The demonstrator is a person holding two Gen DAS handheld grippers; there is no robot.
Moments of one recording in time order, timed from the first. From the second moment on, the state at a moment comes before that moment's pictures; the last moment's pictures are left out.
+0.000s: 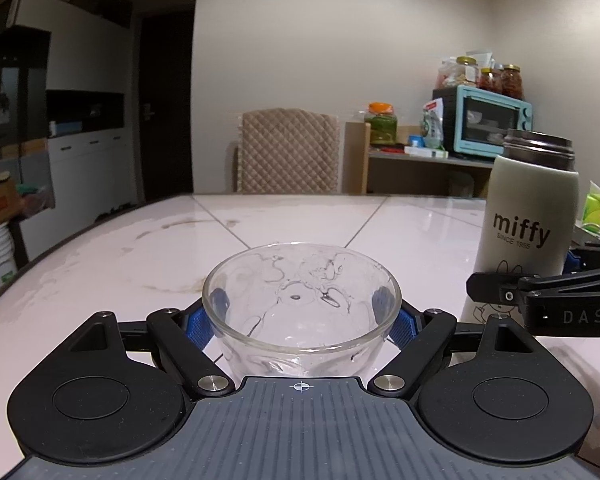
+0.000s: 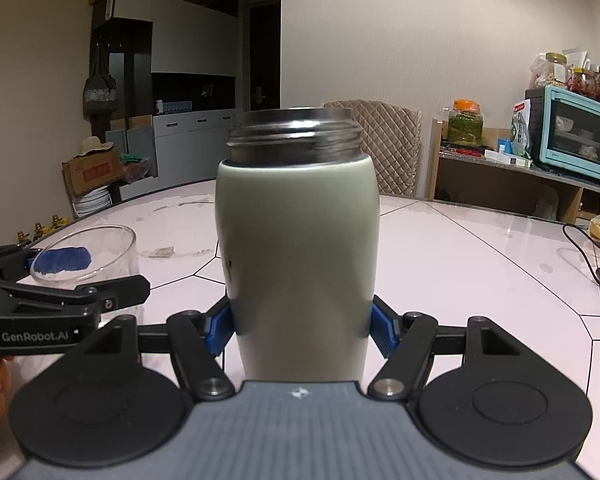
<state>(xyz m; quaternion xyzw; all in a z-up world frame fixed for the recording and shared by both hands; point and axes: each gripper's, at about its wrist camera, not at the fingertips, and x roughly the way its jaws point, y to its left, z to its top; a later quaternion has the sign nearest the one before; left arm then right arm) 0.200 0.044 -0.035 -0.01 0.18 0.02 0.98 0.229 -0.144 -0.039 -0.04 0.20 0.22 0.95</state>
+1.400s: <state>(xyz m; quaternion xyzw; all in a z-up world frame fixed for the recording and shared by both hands) 0.203 0.049 -0.037 -0.02 0.19 0.02 0.98 0.225 -0.146 -0.052 -0.02 0.20 0.20 0.96</state>
